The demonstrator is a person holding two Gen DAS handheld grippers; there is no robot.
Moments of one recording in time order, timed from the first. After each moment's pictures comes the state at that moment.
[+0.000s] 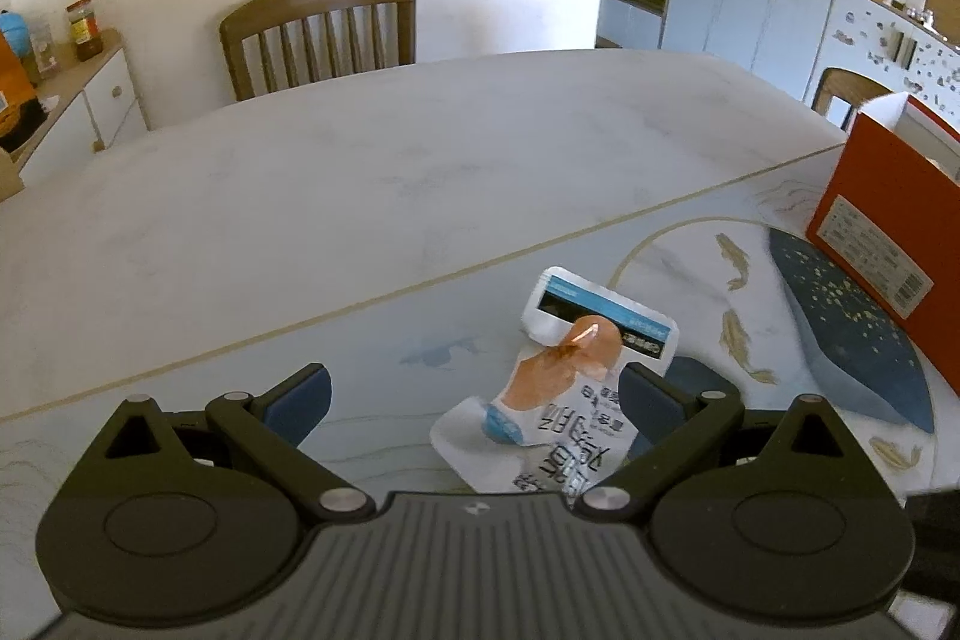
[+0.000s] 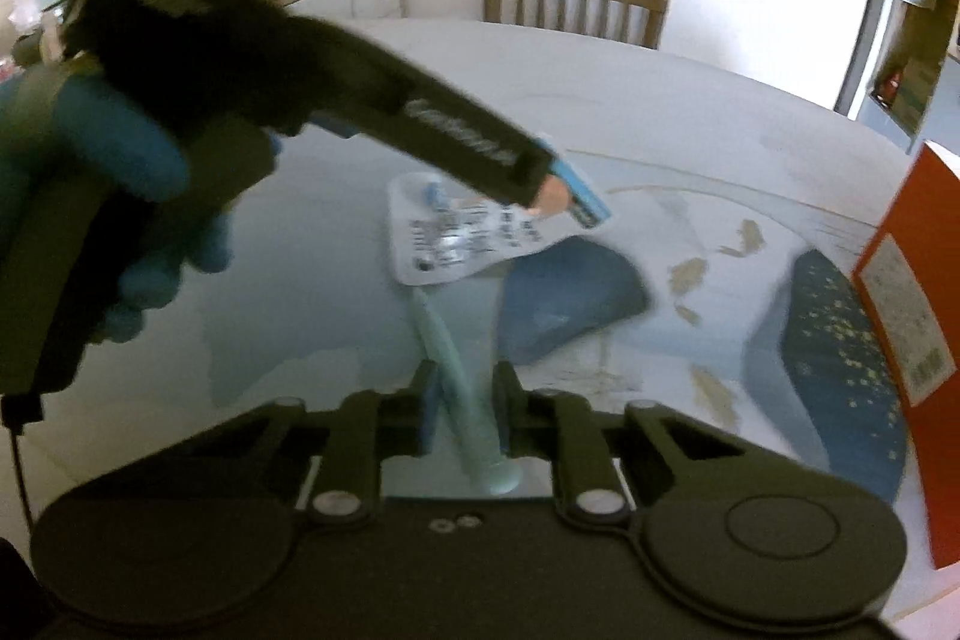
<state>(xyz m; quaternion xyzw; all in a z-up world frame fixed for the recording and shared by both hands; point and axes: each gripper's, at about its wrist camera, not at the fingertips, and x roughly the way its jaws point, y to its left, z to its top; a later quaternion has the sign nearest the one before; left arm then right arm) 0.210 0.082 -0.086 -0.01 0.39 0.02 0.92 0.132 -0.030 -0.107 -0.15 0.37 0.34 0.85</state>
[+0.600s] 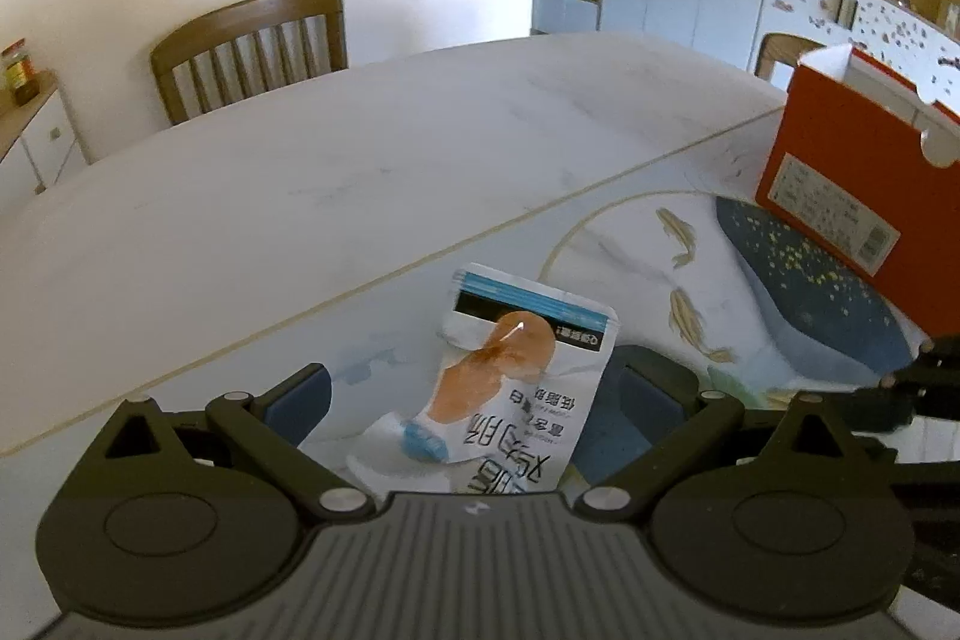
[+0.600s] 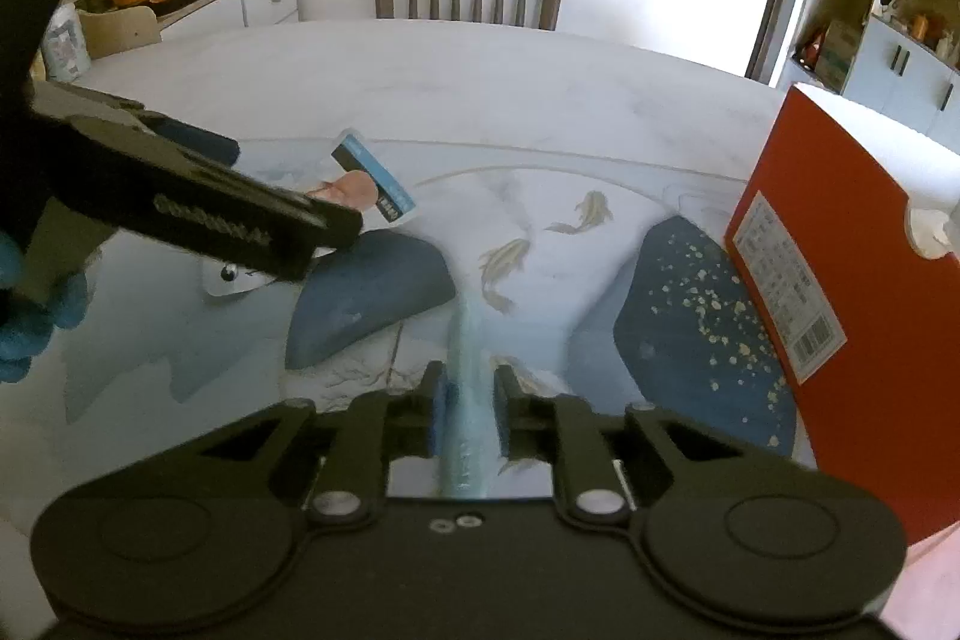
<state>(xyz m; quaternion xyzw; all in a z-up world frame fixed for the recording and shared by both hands) 0.223 0.058 -0.102 0.03 0.38 -0.04 0.92 0.173 -0.074 -0.109 -0.14 0.38 0.27 0.87</state>
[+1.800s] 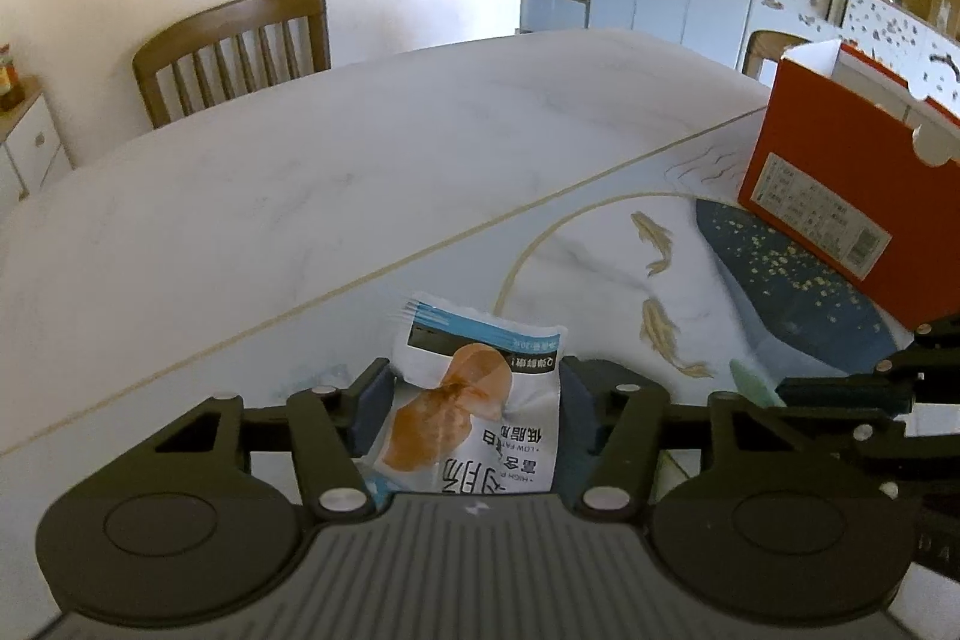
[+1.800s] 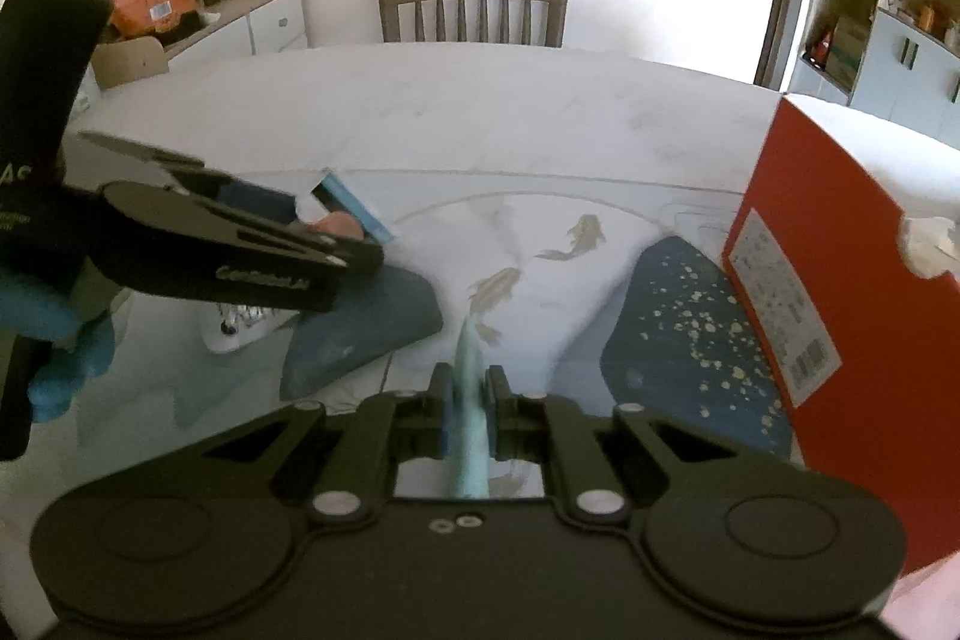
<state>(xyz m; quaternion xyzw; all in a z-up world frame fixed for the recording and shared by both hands) 0.226 0.045 -0.102 0.02 0.38 -0.05 0.92 0.183 -0.090 -0.097 -0.11 0.38 0.29 0.87</state>
